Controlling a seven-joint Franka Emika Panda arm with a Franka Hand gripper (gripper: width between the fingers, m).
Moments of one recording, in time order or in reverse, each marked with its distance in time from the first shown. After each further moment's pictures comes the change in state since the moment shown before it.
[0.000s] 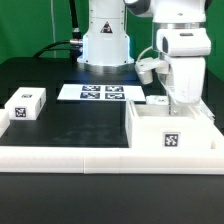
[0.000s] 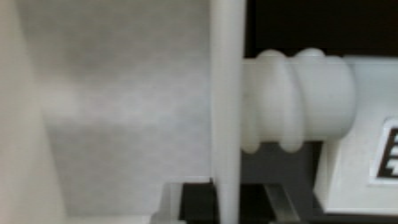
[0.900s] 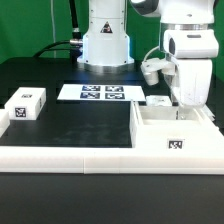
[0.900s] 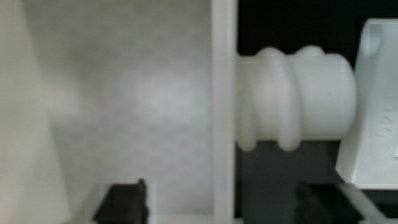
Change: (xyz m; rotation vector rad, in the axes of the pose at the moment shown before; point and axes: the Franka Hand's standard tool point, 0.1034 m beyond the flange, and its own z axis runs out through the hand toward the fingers) arm -0.002 0.001 0.000 0.013 -0.012 0.010
